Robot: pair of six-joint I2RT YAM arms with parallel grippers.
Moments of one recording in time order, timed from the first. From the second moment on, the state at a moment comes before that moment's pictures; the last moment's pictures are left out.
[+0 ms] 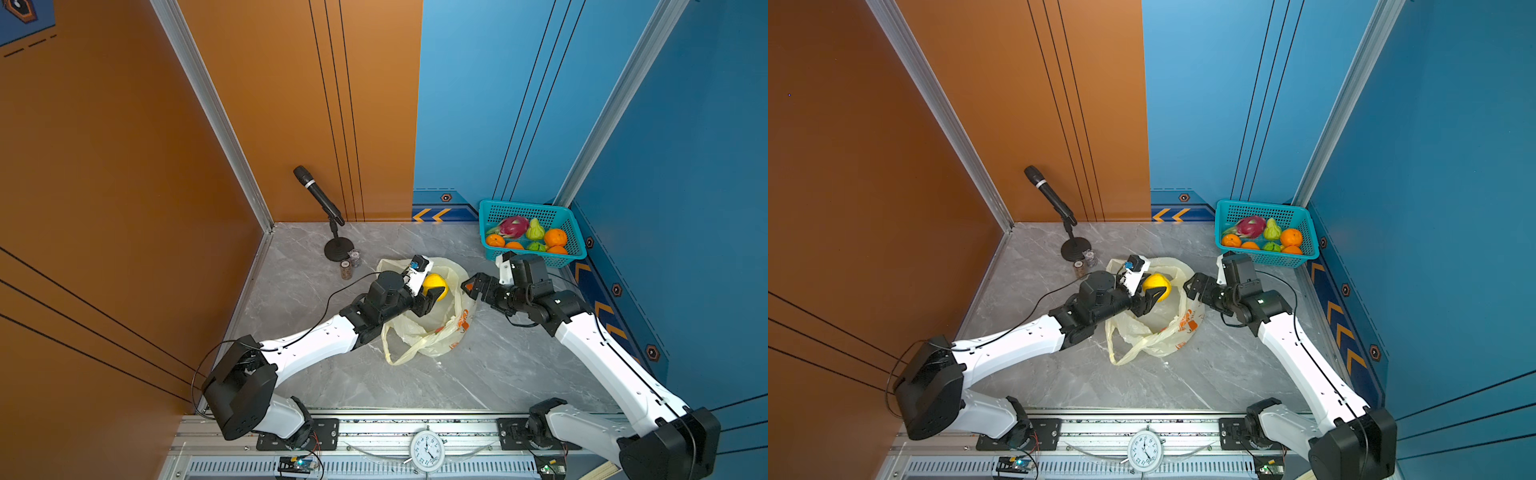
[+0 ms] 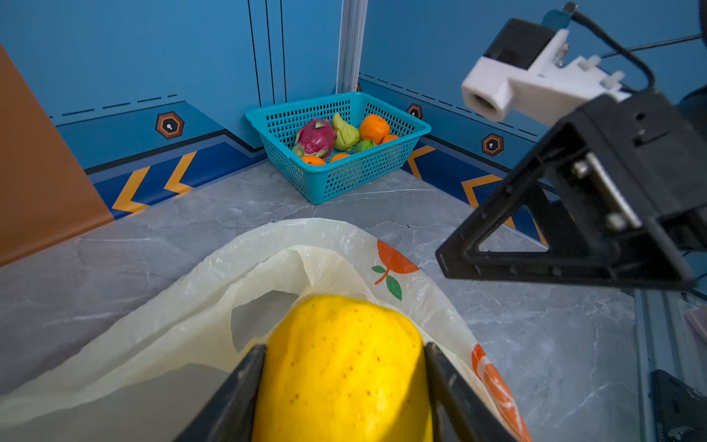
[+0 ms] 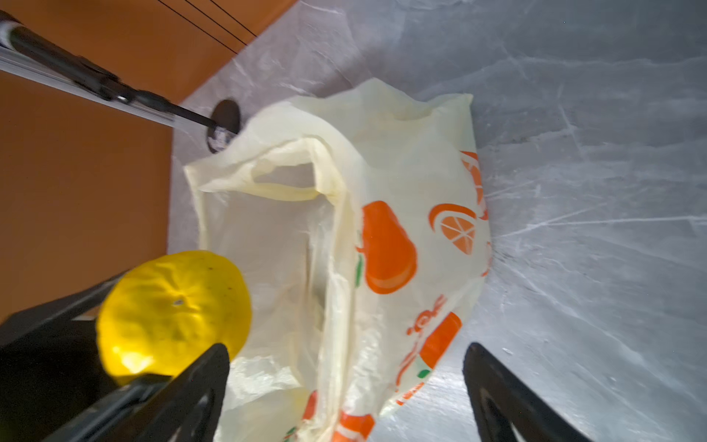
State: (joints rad) left arm -0.80 1.43 0.90 0.31 0.08 -0.09; right arm 0.32 1.12 1.01 -0.63 -0.28 0.70
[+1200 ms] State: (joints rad) left arm -0.79 1.36 0.86 0.57 0.28 -0.01; right arm 0.43 1.14 1.03 -0.28 -0.64 0.89
